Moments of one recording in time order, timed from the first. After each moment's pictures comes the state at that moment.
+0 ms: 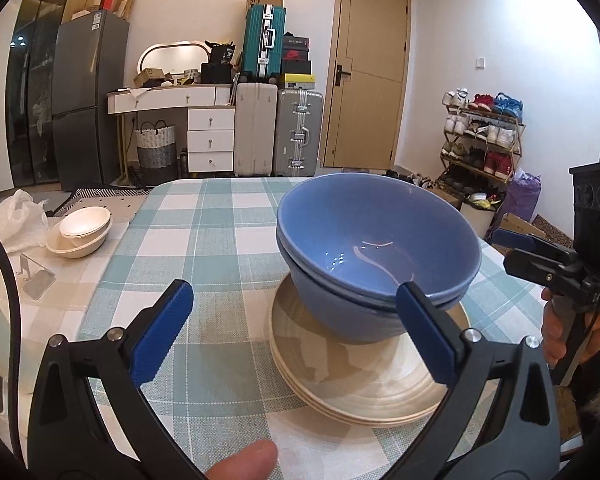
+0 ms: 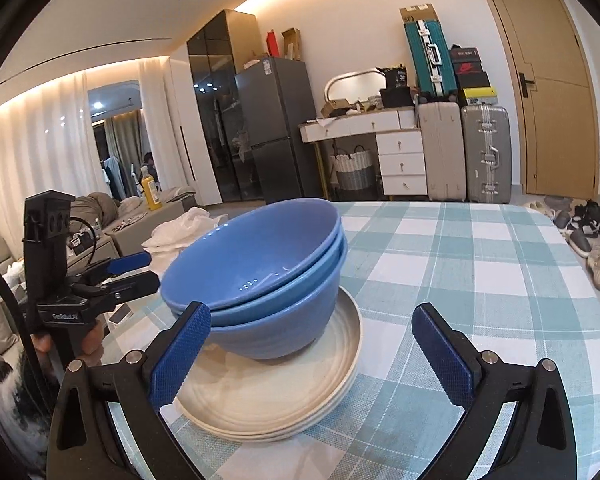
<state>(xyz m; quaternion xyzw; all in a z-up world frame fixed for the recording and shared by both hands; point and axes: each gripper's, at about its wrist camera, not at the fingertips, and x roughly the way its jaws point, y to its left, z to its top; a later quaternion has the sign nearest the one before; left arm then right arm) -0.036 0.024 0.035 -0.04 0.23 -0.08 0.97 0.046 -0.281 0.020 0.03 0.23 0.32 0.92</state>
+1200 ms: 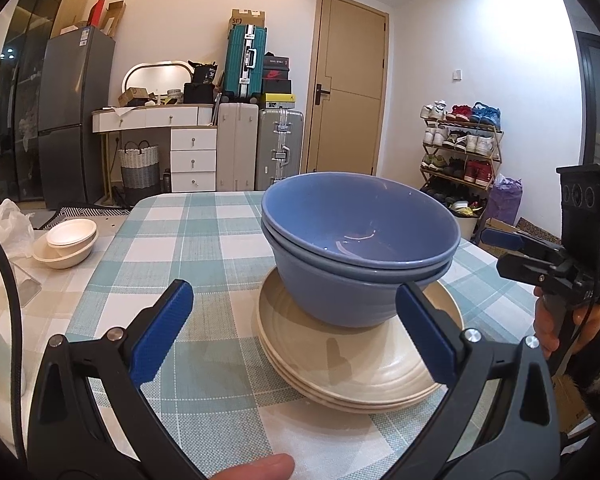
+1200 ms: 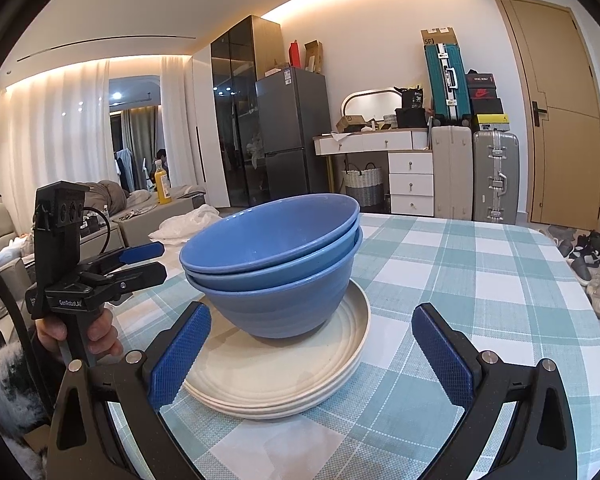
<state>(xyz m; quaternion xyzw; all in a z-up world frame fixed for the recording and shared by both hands) -0.056 0.027 0.011 -0.03 0.19 -0.12 0.97 0.023 -0.282 -0.002 0.01 0.19 0.33 0.93</state>
